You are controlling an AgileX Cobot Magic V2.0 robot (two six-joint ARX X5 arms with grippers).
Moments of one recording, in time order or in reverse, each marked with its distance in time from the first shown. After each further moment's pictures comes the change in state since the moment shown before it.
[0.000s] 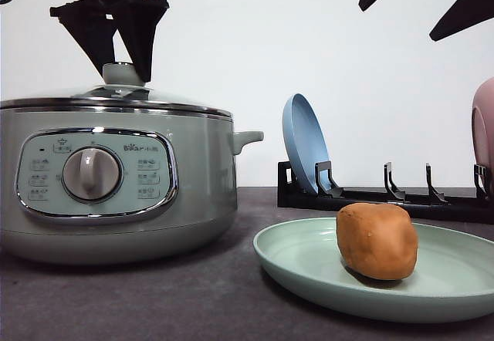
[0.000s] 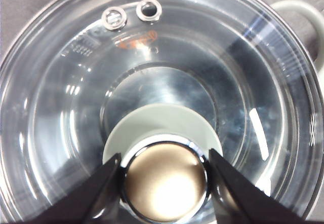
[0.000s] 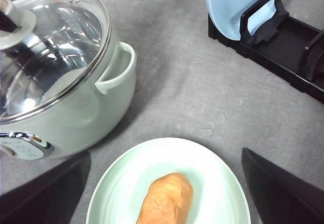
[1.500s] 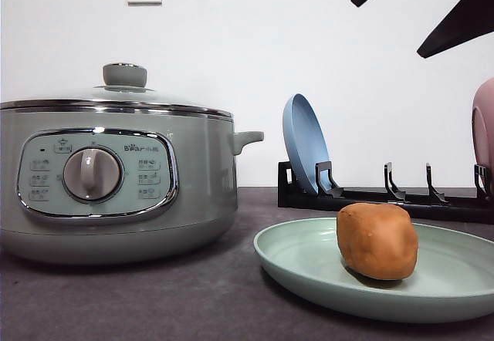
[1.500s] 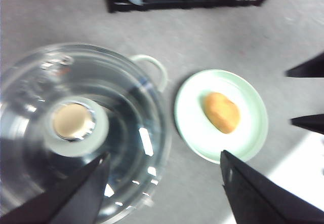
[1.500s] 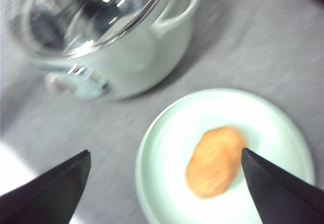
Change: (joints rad) left_arx -0.046 -0.392 0.011 -0.042 0.271 -0.020; right_arx 0.000 0.000 0.000 -0.140 -0.263 -0.031
